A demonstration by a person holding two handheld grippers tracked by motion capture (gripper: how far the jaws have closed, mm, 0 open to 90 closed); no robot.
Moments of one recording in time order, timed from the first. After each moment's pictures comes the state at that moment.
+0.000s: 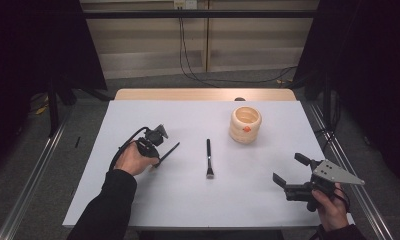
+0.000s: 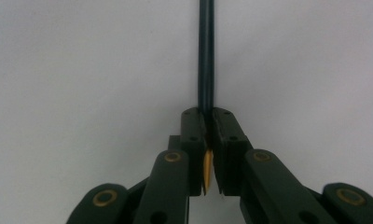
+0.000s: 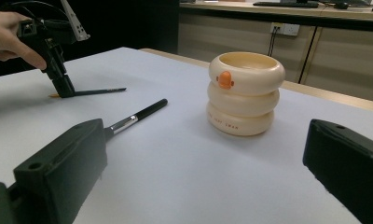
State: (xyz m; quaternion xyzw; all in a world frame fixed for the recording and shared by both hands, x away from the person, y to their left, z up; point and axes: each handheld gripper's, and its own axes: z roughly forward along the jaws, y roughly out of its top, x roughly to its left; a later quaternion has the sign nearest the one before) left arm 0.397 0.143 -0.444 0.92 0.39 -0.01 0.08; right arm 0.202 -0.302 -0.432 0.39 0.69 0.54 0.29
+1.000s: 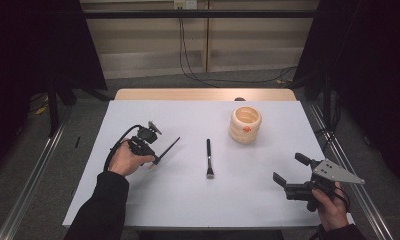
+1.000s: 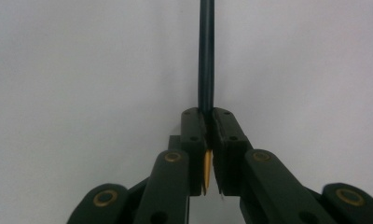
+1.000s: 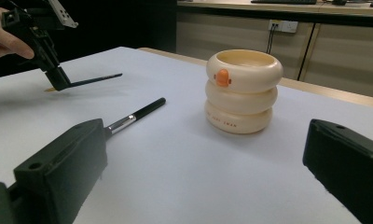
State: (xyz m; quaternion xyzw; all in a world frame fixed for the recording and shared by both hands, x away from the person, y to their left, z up) left arm 0.393 0.162 -0.432 0.91 0.38 -0.03 0.17; right arm 0.204 -0.303 -0.432 0.39 0.69 0.54 0.29
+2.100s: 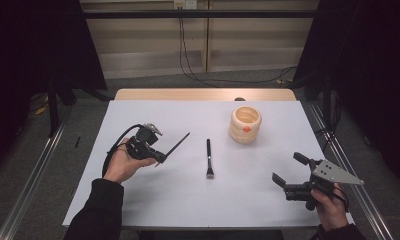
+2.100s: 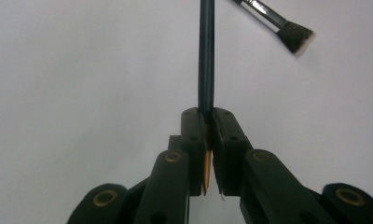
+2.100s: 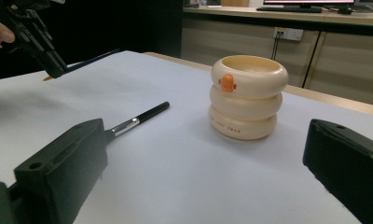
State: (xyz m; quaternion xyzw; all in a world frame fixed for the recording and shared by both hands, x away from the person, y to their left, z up) left arm 0.362 0.157 -0.401 0.92 0.29 0.00 0.27; right arm 0.205 -0.303 -0.437 0.37 0.69 0.55 0.30
